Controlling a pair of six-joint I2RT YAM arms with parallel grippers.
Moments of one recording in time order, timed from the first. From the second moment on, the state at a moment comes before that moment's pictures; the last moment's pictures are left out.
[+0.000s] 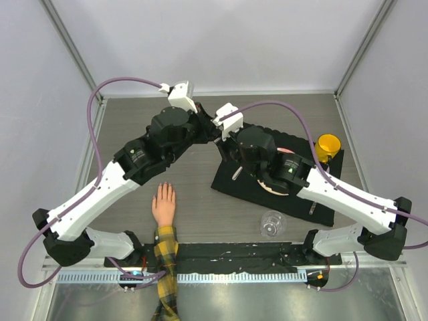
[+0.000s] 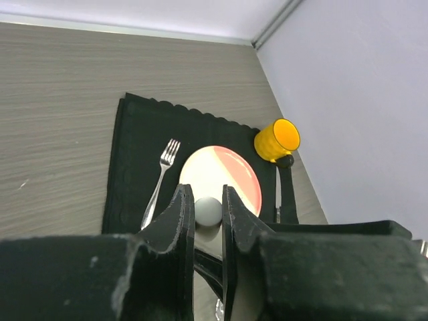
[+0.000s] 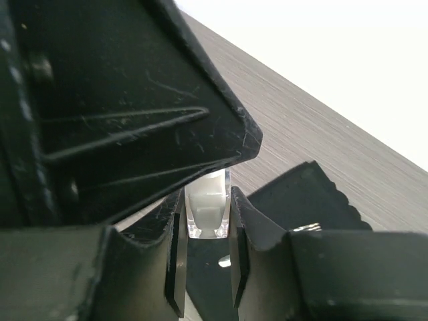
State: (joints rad) left arm -0.92 1.29 1.56 -0.51 -0.36 -0.61; right arm 1.05 1.27 1.37 -0.33 0.46 -0.05
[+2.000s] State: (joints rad) left arm -0.47 1.32 1.23 0.52 0.99 -1.02; right arm 0.55 1.28 1.36 -0.10 -0.92 0.48
